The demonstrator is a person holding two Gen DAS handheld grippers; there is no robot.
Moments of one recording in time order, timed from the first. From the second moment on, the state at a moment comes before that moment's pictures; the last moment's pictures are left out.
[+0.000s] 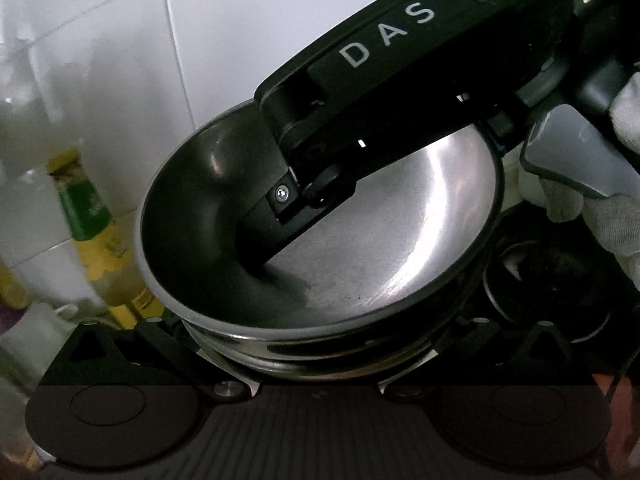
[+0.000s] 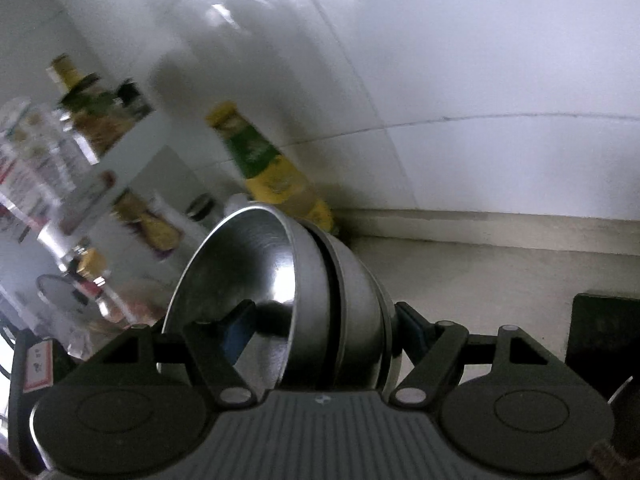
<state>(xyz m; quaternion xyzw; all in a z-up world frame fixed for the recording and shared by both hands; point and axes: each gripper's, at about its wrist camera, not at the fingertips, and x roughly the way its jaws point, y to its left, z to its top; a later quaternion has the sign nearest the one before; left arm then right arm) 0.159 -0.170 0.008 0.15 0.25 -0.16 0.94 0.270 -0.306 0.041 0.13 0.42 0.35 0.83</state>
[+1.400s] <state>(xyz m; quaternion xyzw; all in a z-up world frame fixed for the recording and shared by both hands) 0.015 -0.178 -0.082 0.15 0.32 -0.20 0.91 0.077 -0.329 -0.036 0.16 0.46 0.31 0.82</state>
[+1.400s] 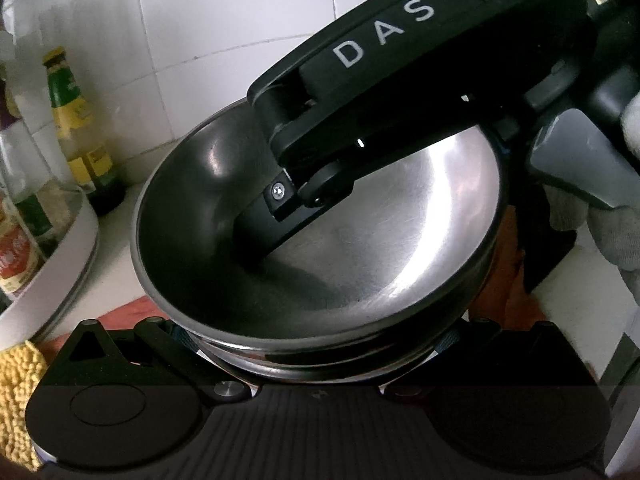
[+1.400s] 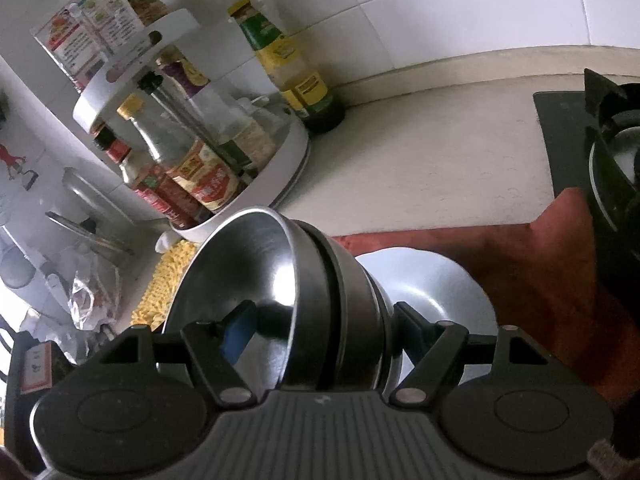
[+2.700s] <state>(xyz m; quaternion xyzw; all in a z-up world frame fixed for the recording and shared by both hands) 0.011 -0.170 -0.085 0.15 0.40 -0.19 0.88 0.080 -0.323 -0.058 0.09 0.46 0.29 0.84</state>
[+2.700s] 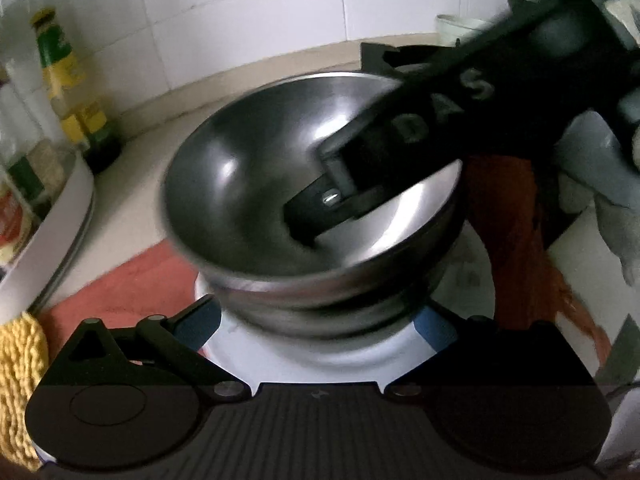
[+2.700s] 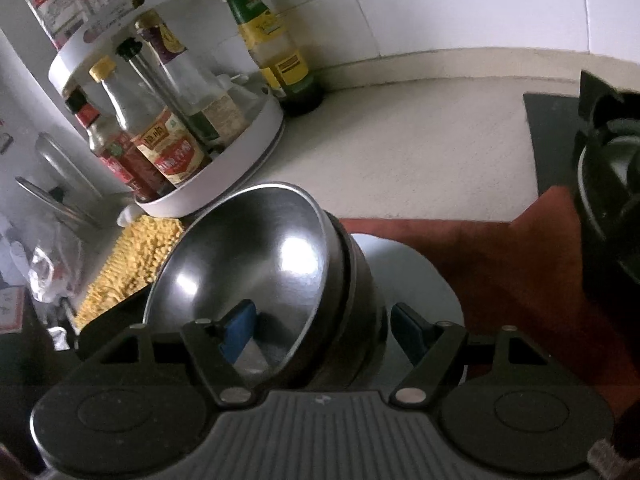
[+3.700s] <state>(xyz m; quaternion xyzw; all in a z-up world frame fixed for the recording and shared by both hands) -0.086 -0.111 -0.016 0.01 0.33 -0.03 0.94 -0.068 -0.343 -0.009 0.05 0.31 0.17 0.93</state>
